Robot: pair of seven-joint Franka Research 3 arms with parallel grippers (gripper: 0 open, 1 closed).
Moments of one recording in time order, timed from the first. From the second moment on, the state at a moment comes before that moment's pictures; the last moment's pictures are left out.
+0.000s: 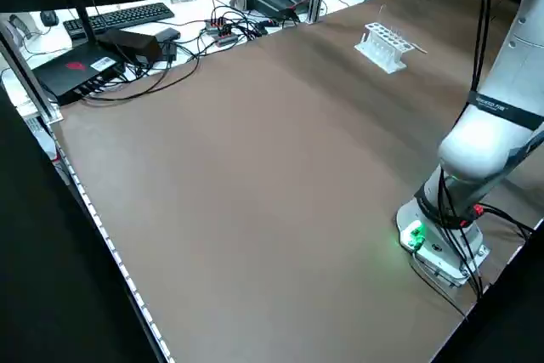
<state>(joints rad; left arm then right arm) -0.10 0.16 -0.09 -1.55 0.02 1.64 -0.01 0.28 0.73 -0.19 -1.21 0.46 1.67 0.07</state>
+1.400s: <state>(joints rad) -0.14 0.58 -0.14 -1.52 -1.24 2.02 1.35 0.11 -0.01 -0.09 -1.63 0.11 1.57 0.07</state>
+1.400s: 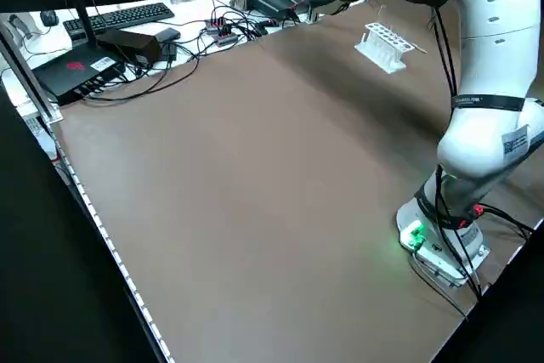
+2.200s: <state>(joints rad) -0.27 0.80 -0.15 -1.43 -1.67 2.08 2.09 0.14 -0.04 -0.07 -1.70 -0.02 1.66 0.07</state>
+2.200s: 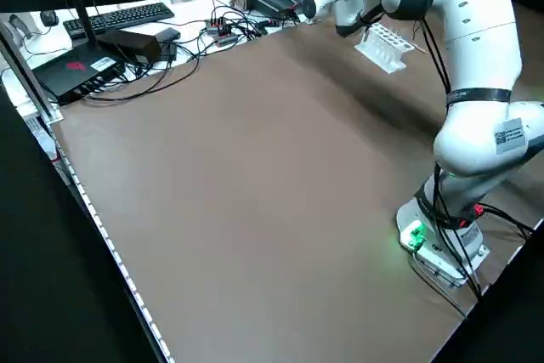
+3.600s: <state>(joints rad) -0.46 1.09 -0.15 -1.15 -1.74 2.24 2.10 0.11 -0.02 -0.08 -1.70 -0.02 1.68 0.07</state>
